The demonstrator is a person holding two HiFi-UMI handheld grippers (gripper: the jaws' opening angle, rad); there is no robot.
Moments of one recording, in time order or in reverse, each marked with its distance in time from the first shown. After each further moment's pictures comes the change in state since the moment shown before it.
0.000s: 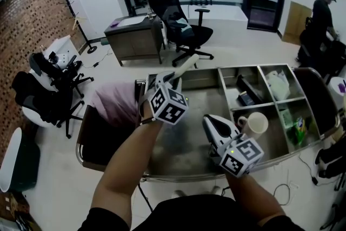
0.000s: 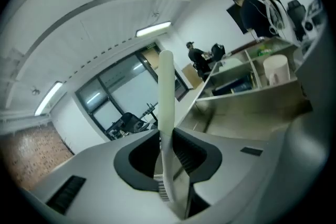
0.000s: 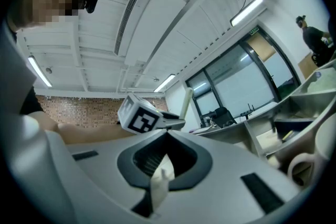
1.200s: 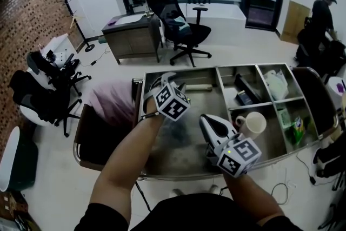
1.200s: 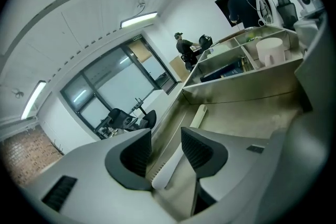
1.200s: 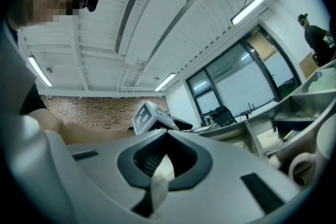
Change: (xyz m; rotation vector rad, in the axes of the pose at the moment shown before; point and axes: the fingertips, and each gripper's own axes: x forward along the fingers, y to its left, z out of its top) left arm 0.043 -0.036 -0.027 0.064 0.080 -0.127; right arm 0.001 0.001 -0.002 -0.003 0.014 0.002
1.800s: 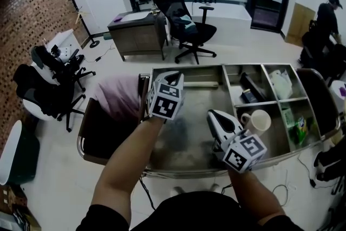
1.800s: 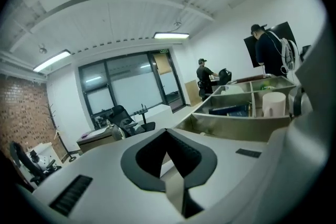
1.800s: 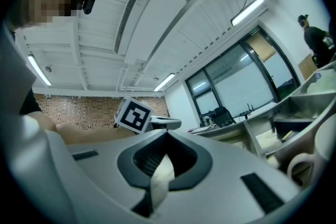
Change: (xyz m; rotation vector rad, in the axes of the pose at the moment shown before) left arm -0.060 0.025 0.011 -0.407 -0.194 0.017; right arm -0.001 -0.002 -0.001 -0.004 -0.003 -0.011
